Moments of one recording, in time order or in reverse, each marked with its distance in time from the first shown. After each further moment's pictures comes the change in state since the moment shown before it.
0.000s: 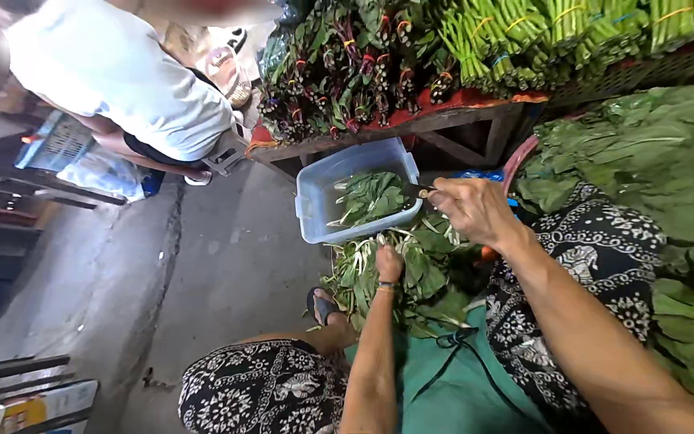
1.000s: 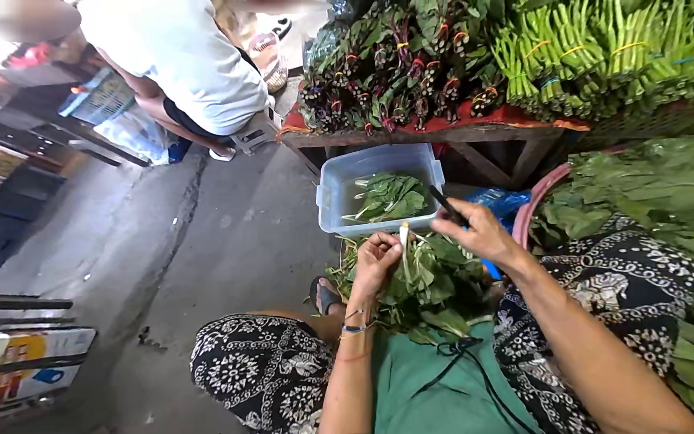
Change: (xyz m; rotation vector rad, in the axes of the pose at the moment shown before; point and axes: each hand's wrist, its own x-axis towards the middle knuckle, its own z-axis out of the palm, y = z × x) left_hand -0.122 -0.015 -0.105 -1.419 0.072 0.612; right_hand -0.003 -0.021 0.020 0.567 -0.336 0.277
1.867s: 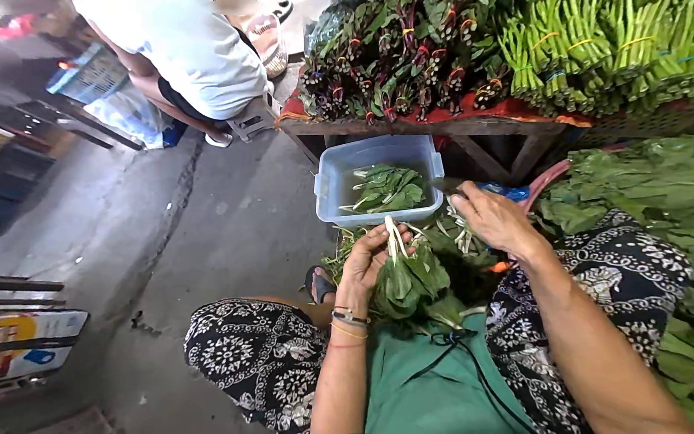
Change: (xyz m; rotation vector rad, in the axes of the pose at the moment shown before) left_hand 0.000 0.016 0.001 -0.466 0.199 -0.498; right_hand -0.001 -0.011 -0.021 -0.550 -0.069 0.260
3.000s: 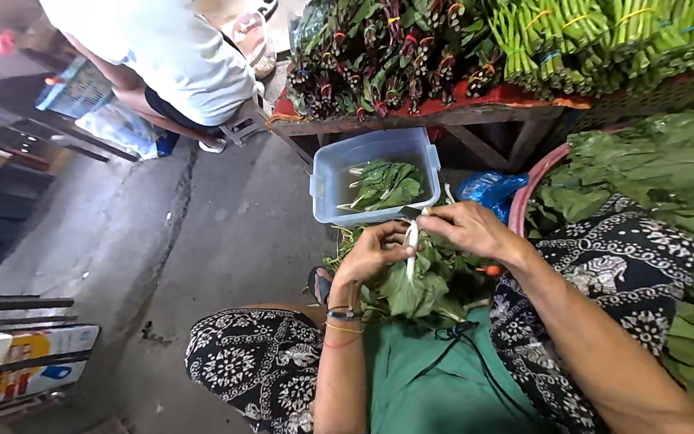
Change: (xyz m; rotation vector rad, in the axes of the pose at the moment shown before) left_hand -0.008 0.028 0.018 0.911 -0.392 0.156; right_hand -0.004 -0.007 0.019 0.238 -0.082 -0.260
